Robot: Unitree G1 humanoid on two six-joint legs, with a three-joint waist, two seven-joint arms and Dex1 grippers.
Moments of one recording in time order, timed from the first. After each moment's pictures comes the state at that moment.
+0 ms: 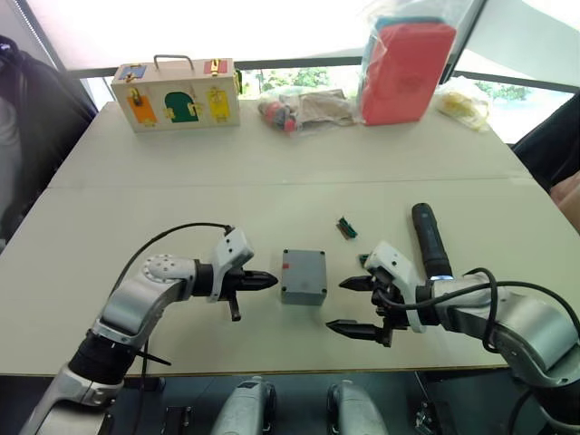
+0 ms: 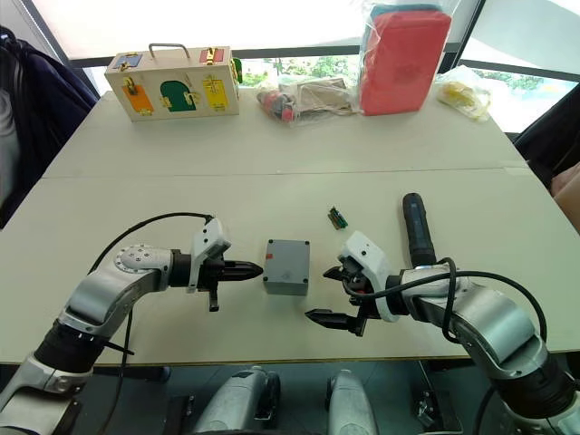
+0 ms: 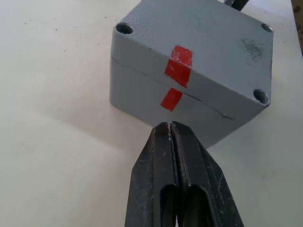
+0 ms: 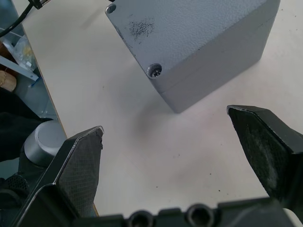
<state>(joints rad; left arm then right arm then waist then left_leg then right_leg) -0.38 0.63 -0.22 -0.17 -0.38 0.64 -1.00 -0.25 -0.83 0.14 -0.63 0.63 1.02 0.74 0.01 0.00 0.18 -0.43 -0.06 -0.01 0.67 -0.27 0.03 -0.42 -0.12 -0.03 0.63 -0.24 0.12</state>
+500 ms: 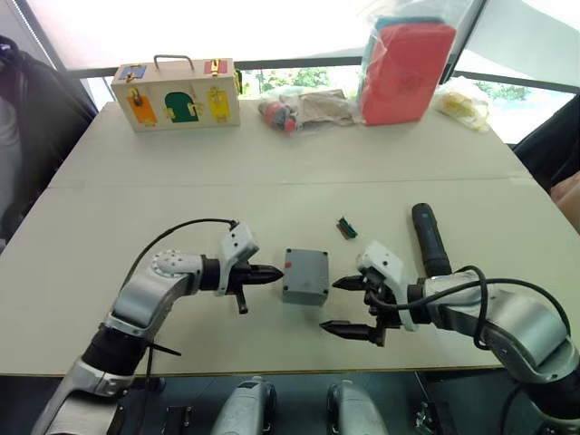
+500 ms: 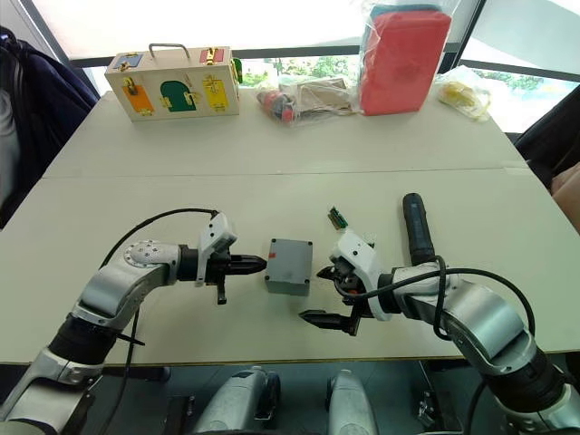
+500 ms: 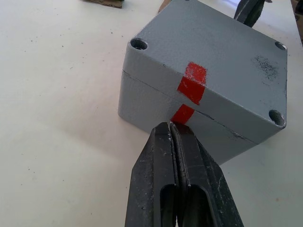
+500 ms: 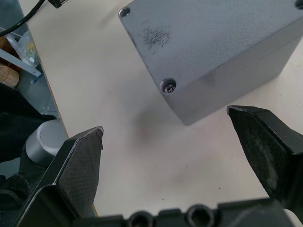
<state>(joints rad) -0.43 0.55 -0.23 -0.10 -0.35 0.60 -1.00 -0.27 -0.81 0.18 -0.65 0.63 1.06 0.73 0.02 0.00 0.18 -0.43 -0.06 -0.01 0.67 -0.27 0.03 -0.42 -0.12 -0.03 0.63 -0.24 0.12</state>
